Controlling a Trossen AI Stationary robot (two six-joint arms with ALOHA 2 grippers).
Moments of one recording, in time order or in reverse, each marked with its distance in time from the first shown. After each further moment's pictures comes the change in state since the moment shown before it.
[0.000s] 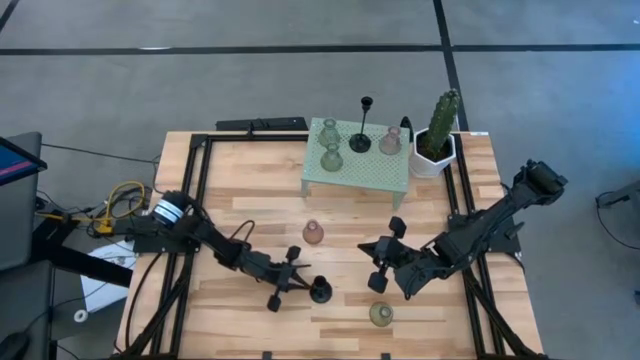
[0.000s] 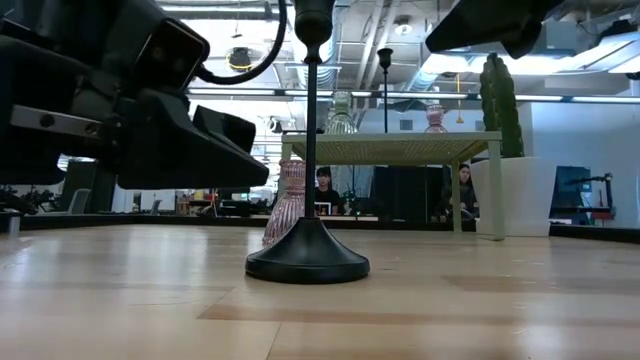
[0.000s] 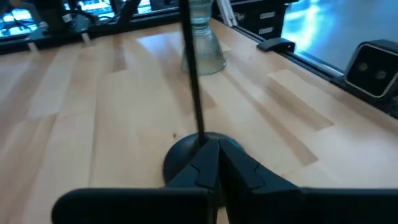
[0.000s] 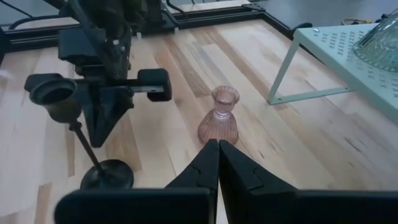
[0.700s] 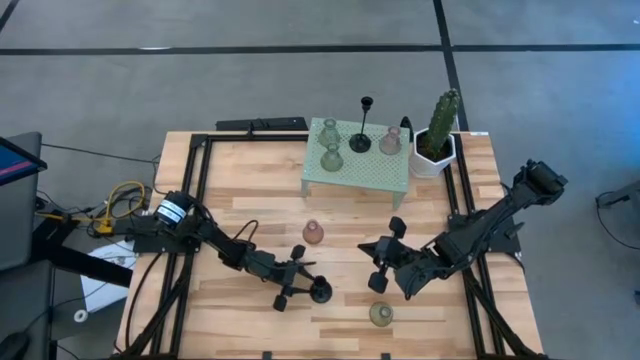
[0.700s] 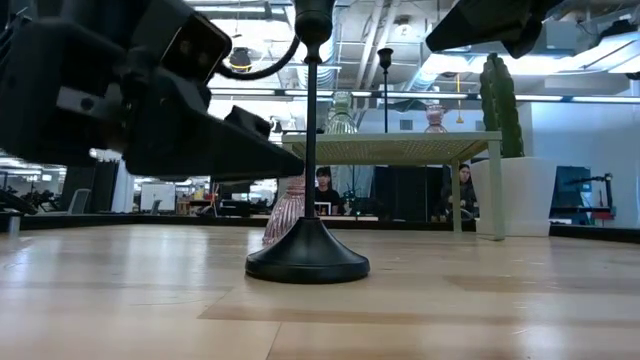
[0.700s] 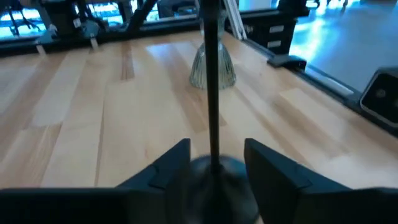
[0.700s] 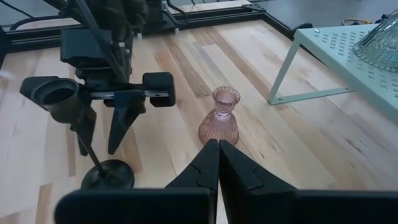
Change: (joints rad) left arm 0.019 0.014 0.056 -0.009 -0.002 -0.037; right arm -0.001 -0.001 0.000 0.002 0.000 0.000
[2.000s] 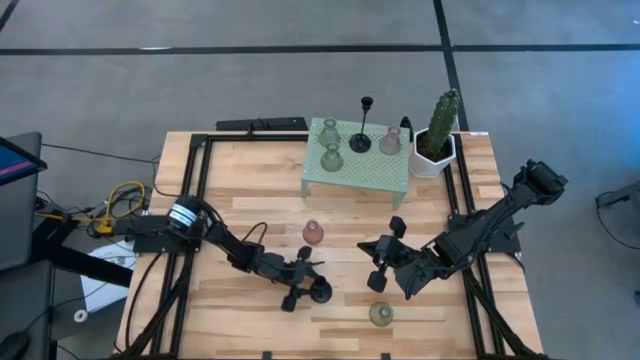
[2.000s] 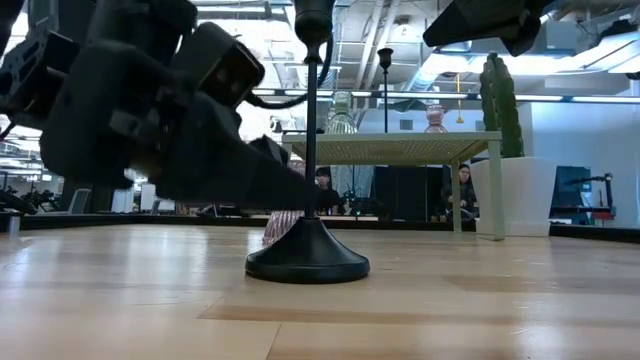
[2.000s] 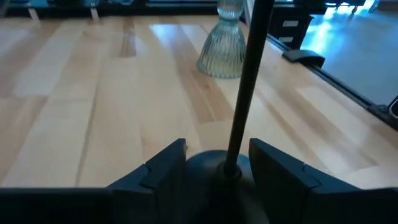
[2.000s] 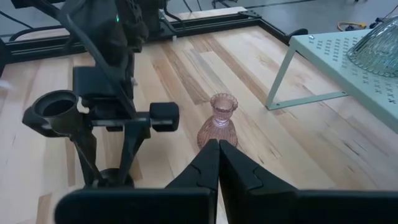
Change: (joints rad) left arm 0.023 0.098 0.084 -0.031 0.007 -0.107; right arm 0.000 0.000 0.000 0.022 0.022 0.000
